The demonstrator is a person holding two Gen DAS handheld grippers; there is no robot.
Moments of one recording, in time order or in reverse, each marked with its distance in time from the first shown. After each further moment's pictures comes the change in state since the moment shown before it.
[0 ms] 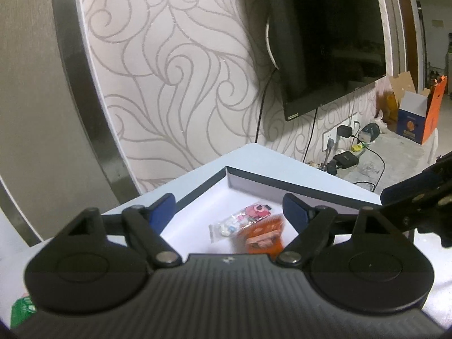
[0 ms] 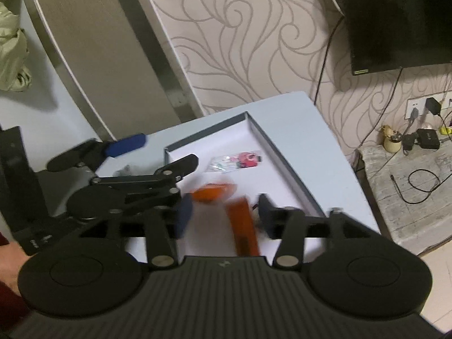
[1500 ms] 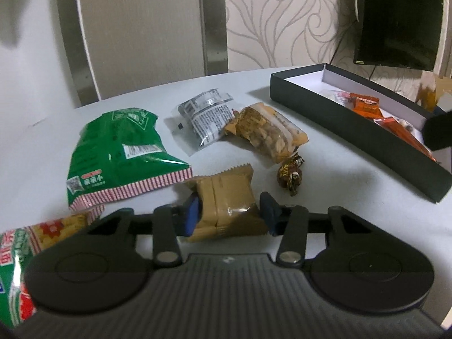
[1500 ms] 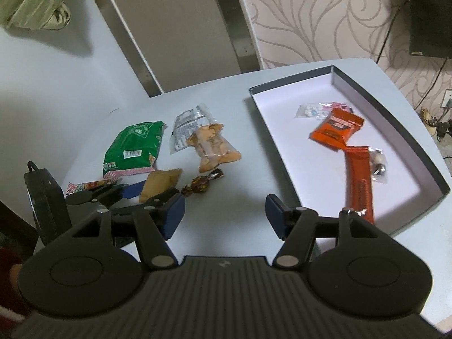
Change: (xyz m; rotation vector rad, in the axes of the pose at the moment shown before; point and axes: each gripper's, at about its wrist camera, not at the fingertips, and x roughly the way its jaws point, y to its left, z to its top) left arm -0.079 0.121 -0.141 -0.257 0.239 0.102; right arm 0.024 0.134 -0.056 -0.109 0.158 0.071
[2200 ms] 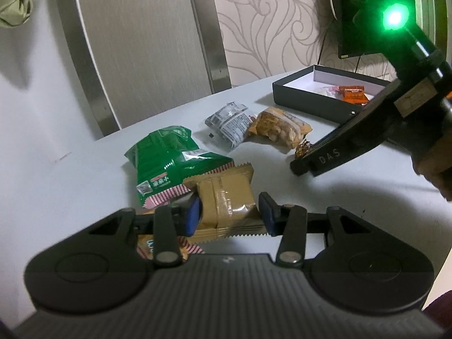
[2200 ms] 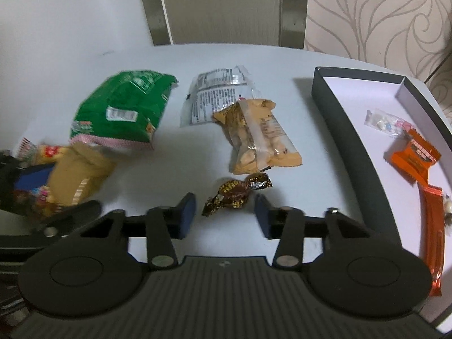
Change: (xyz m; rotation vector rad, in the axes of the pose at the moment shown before) left arm -0.060 0.030 -0.016 0.166 -0.065 0.016; right arm 0.132 0.069 -0.004 -0.243 0.104 -0.124
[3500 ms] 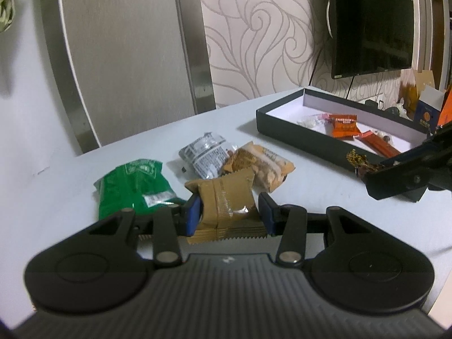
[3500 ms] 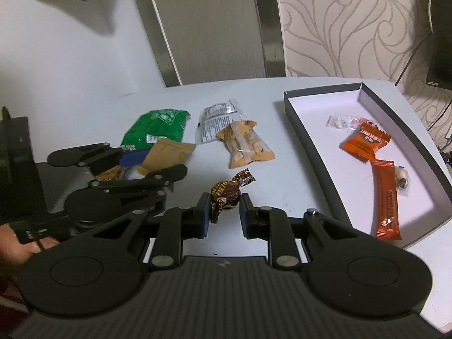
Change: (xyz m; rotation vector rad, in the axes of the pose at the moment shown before) left arm 0.026 -0.018 0.039 -0.050 -0.048 -0.049; right arm -0.122 -0.026 -0.031 0.115 -0.132 0.089
